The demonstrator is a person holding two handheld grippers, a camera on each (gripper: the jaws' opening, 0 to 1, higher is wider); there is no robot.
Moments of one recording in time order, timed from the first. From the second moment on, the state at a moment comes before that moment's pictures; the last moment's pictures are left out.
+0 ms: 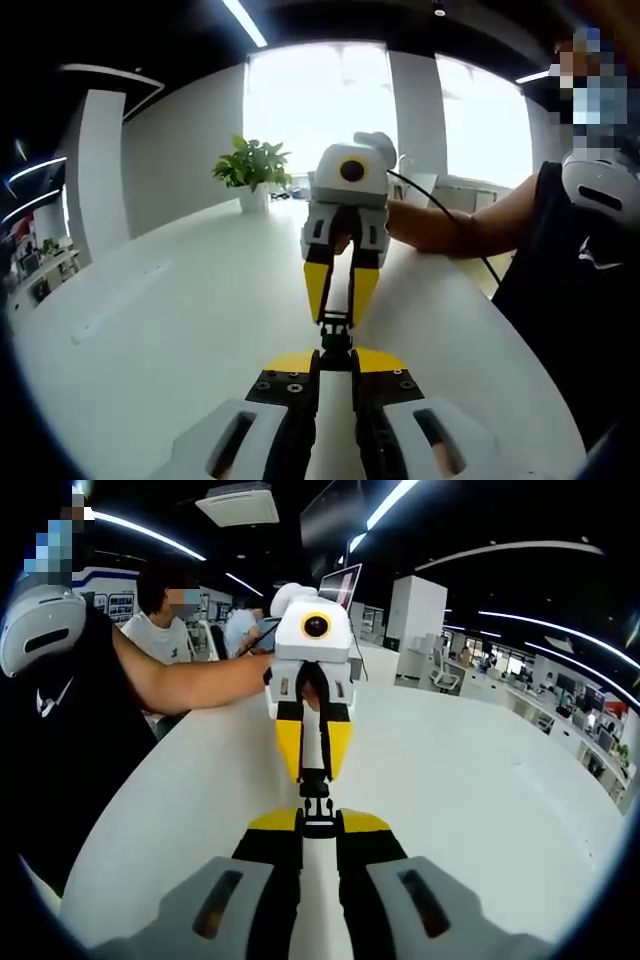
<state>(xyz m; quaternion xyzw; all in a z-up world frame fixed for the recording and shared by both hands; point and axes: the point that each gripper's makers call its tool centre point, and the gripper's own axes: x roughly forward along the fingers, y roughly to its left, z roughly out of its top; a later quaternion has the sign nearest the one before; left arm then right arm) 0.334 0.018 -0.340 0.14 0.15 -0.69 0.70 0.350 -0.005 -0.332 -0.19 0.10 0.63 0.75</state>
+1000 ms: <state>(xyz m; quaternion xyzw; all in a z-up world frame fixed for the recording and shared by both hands) 0.338 0.017 -0.341 0.14 0.15 -0.69 0.69 0.350 -0.003 -0.332 -0.20 0.10 0.63 0.74</state>
